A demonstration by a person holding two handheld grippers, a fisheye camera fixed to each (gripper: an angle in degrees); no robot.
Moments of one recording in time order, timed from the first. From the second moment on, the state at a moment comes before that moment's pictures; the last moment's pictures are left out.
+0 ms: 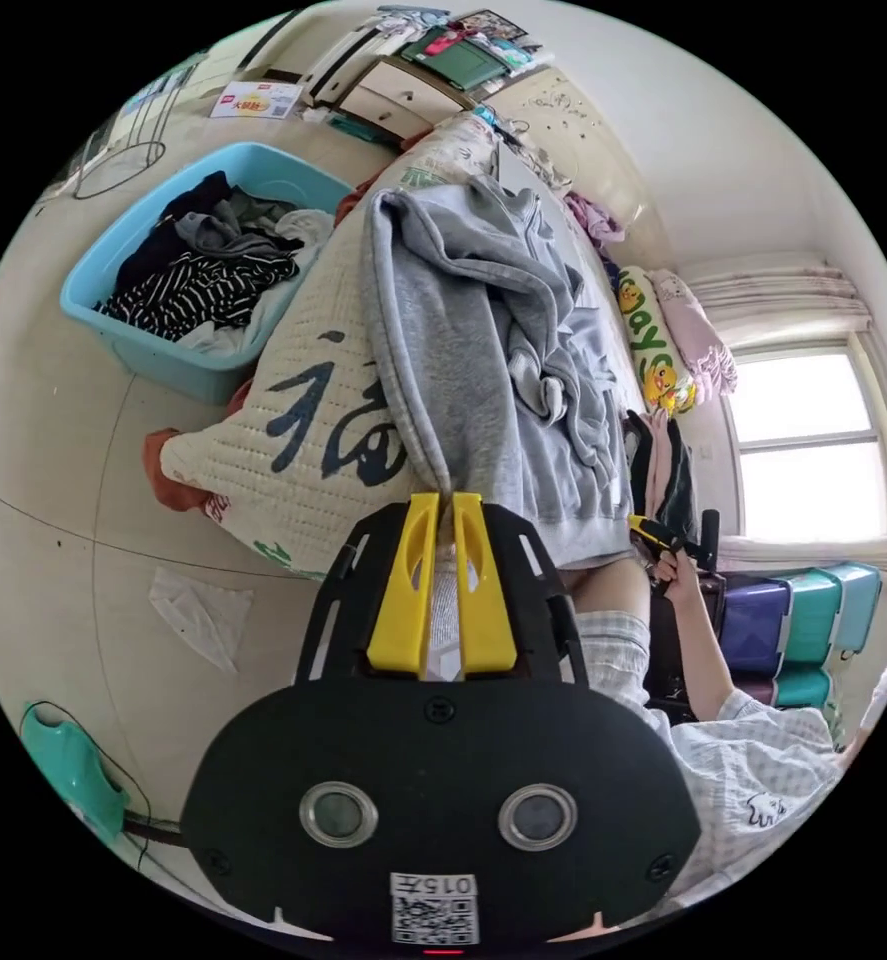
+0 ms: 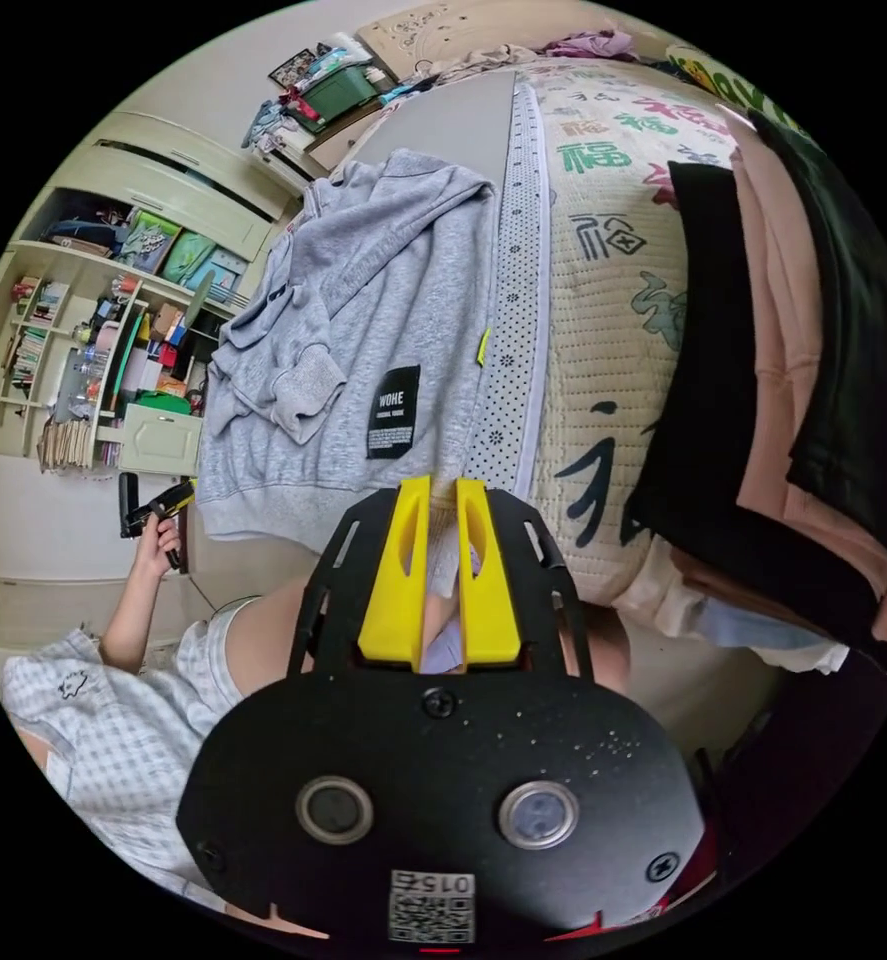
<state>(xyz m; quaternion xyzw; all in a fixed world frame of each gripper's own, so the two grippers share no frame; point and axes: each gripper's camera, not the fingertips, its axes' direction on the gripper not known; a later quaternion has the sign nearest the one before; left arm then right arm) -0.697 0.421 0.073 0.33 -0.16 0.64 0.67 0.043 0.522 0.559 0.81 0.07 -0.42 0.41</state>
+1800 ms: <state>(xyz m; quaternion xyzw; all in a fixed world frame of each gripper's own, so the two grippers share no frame) -0.103 0.561 0.028 0.38 -0.28 0.65 0.60 -0.351 0.792 0.287 0.85 0.18 -0.35 0.34</state>
